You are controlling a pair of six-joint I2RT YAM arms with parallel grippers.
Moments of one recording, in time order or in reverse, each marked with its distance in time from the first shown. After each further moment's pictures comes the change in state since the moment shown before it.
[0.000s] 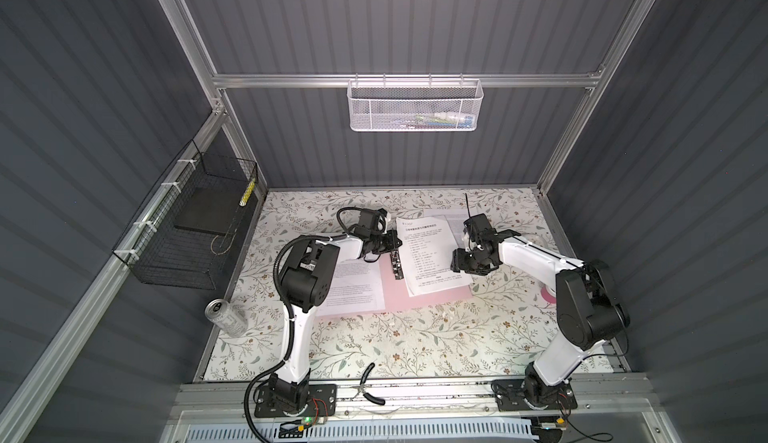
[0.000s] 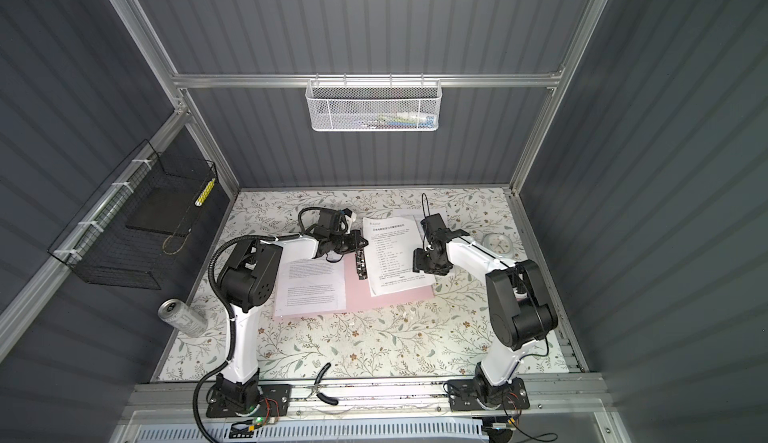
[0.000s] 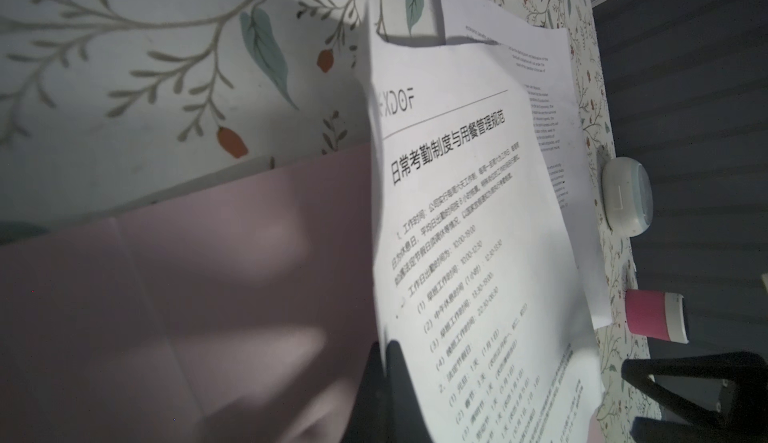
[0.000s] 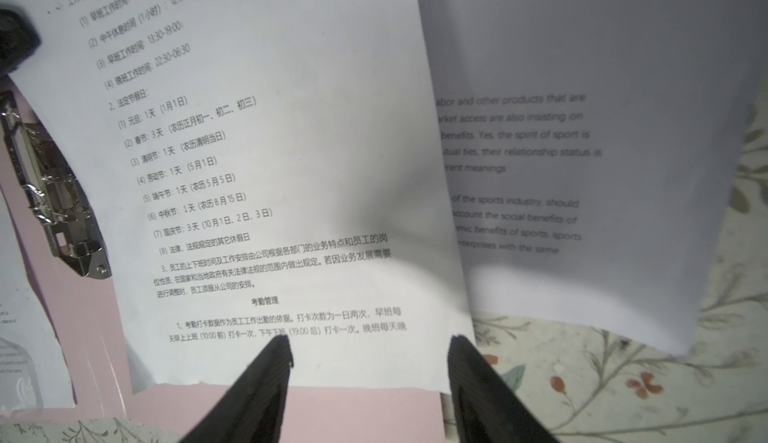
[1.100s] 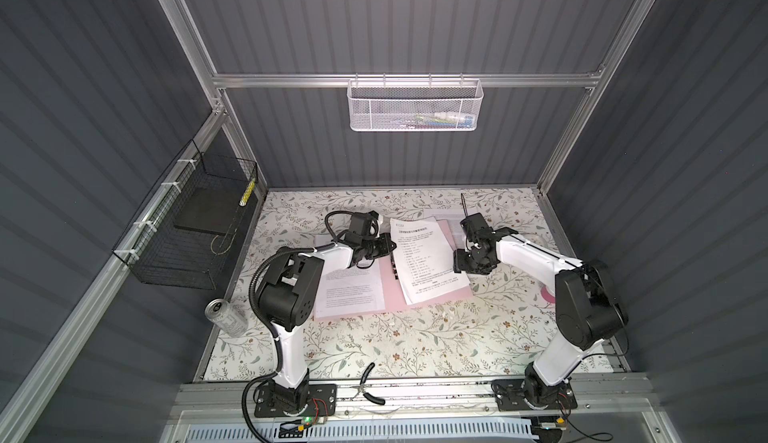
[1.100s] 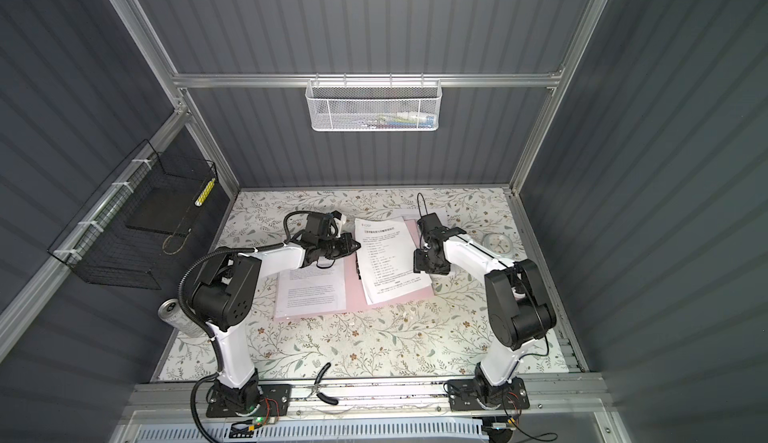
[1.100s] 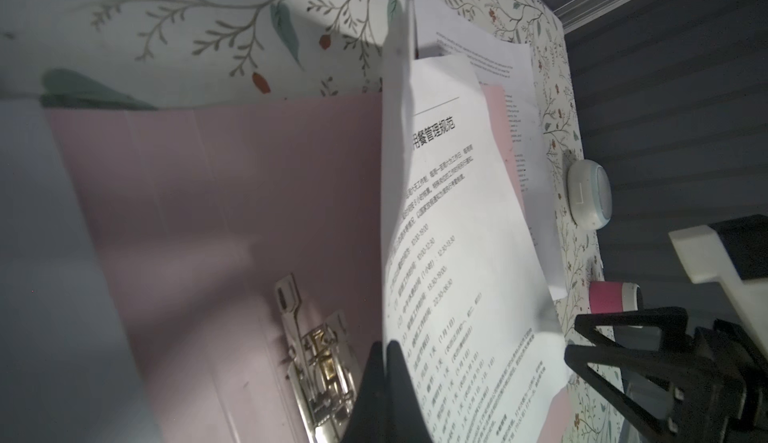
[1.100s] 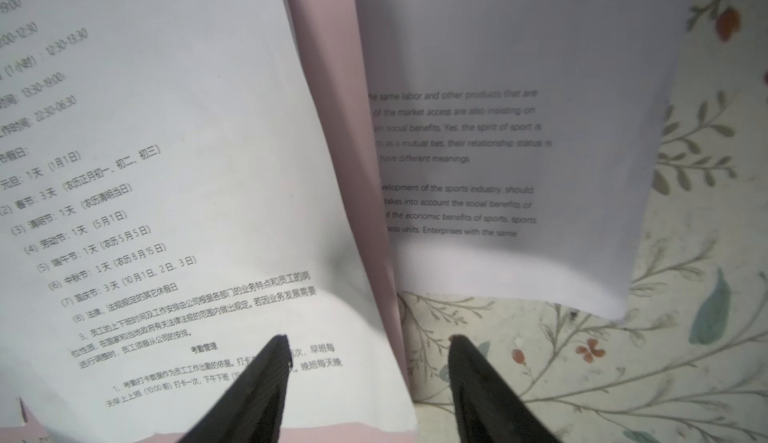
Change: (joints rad) left arm 0.000 -0.232 -0.197 0.034 -0.029 -0.055; right arm 0.012 -0.006 0.024 -0.059 0.083 -0.005
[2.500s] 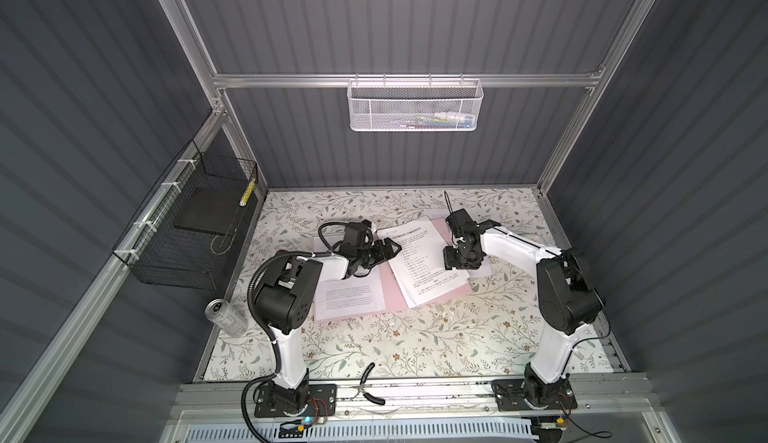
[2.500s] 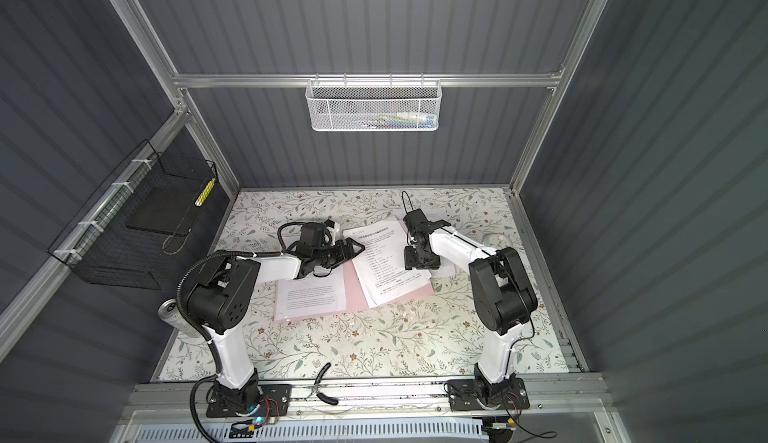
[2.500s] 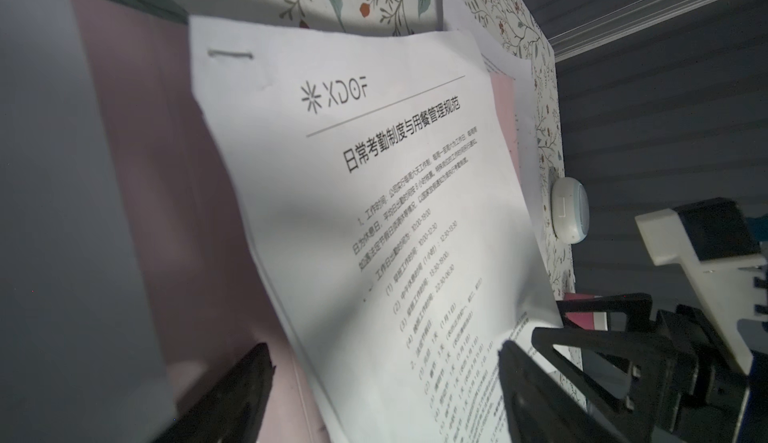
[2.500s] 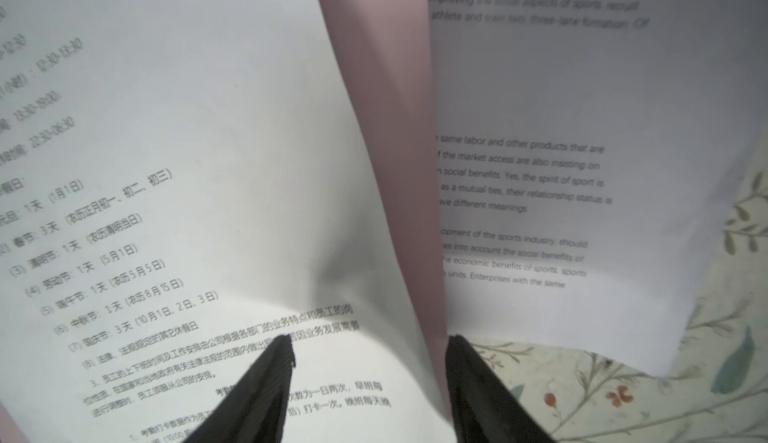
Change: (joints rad) left arm 0.014 -0.032 -0.179 0.179 0.014 -0.151; right arm 0.088 0.146 0.160 -0.085 0.076 -0.019
